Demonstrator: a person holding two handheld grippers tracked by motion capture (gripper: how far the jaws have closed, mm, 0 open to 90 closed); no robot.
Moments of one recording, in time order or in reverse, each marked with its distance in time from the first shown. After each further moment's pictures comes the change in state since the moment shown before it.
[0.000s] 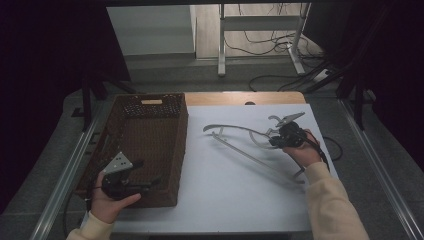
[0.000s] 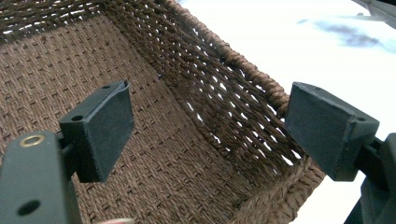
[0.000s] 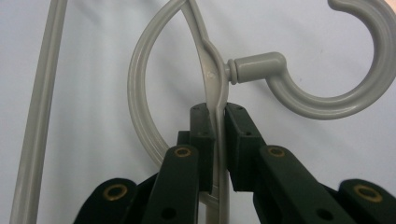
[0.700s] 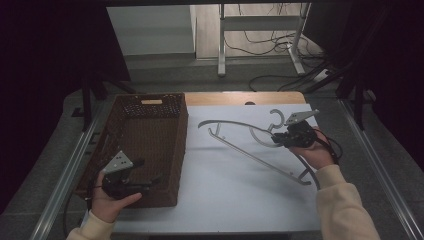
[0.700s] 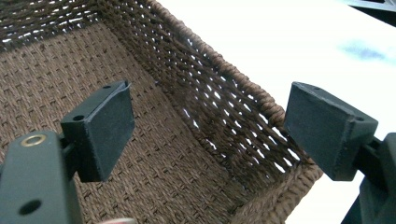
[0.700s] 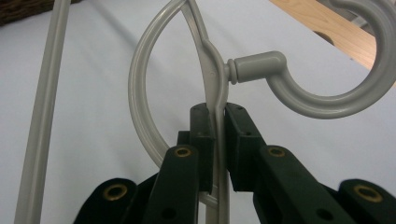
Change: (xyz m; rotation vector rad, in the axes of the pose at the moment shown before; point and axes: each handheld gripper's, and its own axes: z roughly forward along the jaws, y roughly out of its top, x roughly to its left) left arm -0.004 0.006 -0.002 -0.016 -0.006 0.004; right arm 0.014 0.006 -0.049 -0.120 0.050 -0.064
